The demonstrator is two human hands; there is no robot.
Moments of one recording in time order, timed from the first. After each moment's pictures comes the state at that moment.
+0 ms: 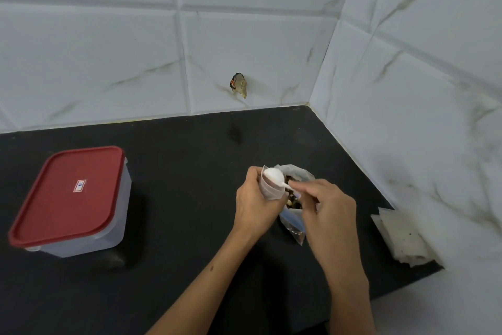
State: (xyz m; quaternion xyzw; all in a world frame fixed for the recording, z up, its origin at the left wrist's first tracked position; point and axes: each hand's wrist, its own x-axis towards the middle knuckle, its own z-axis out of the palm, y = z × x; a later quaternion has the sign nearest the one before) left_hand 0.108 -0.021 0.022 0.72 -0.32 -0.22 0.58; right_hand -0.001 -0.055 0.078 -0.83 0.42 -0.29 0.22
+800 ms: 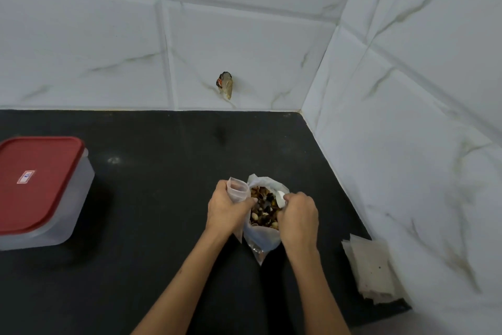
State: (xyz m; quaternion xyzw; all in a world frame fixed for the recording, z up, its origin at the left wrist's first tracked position) left_hand 0.108 -0.068 -0.001 0.76 -0.16 -0.29 0.56; right_hand 0.007 -0.152 0.020 -0.84 0.52 -0.08 0.14
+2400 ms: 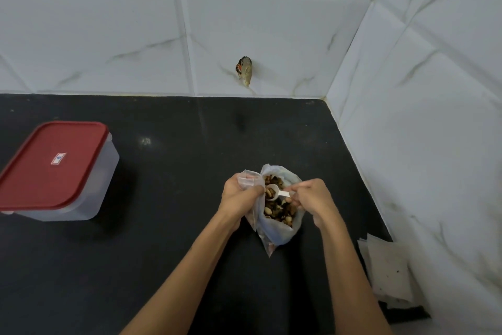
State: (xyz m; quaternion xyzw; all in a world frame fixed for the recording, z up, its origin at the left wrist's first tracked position) left_hand 0.116 -0.084 -0.011 0.70 -0.03 -0.39 0.60; right_hand 0.021 -0.209 0.015 -0.69 0.54 0.03 0.49
